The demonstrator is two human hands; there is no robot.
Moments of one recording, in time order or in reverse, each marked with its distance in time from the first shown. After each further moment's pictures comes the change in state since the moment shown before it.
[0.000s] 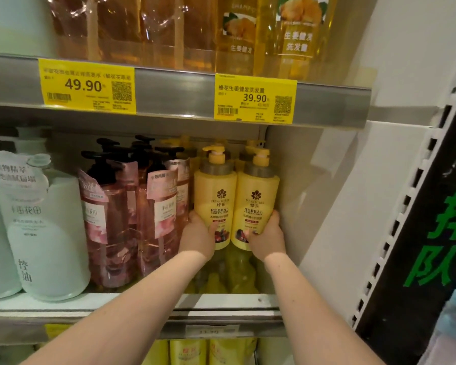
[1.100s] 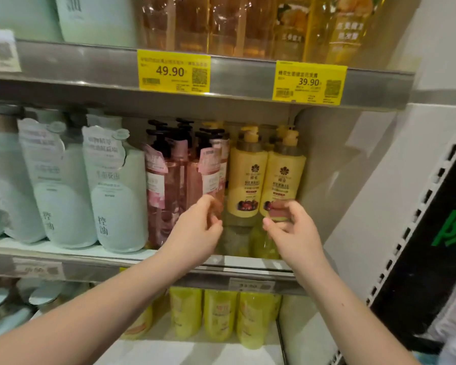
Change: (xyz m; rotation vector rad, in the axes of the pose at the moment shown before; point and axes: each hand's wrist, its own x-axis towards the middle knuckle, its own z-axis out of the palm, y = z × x) left_hand -0.102 -0.032 -0.112 -0.171 -0.056 0.287; right_hand -0.117 -0.039 -0.020 0.152 -0.089 -0.235
